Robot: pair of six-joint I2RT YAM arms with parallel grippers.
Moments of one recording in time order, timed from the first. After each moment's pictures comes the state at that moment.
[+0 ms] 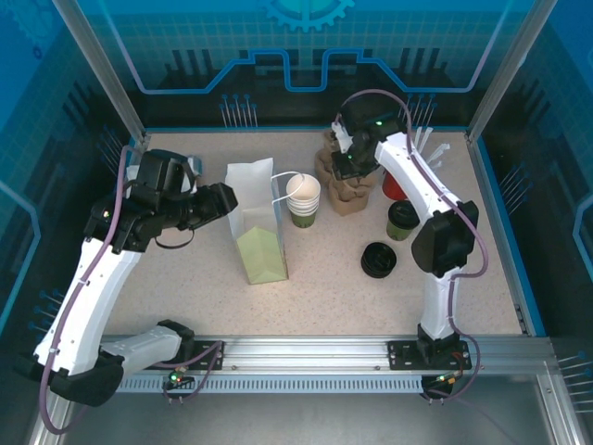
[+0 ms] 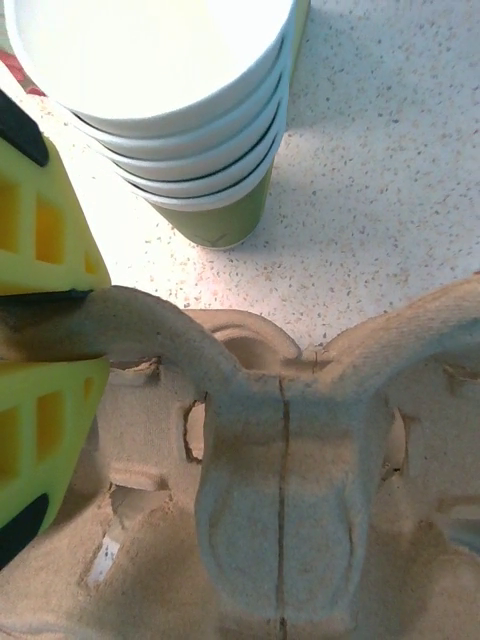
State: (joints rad) left arm -0.34 1.11 1.52 -1.20 0.17 -0.75; right arm 0.40 2.01 2.08 -1.25 -0.07 0.10
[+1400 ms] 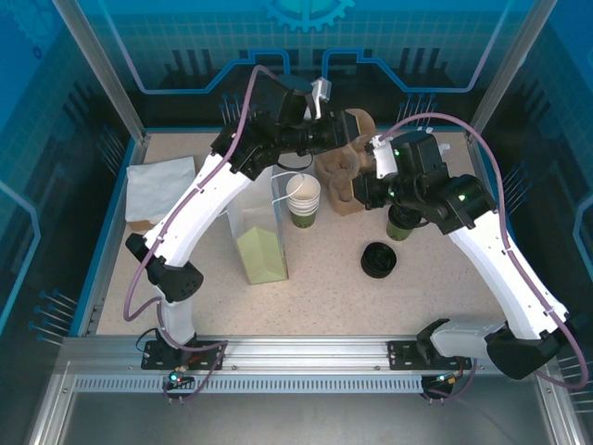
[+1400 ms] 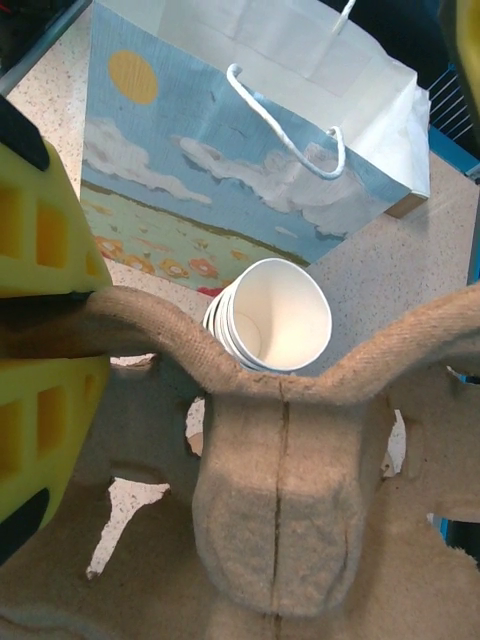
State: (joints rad) left arm -0.69 1.89 2.34 -0.86 0.21 -0.82; right arm 0.53 1.25 1.57 -1.01 -0.09 0.24
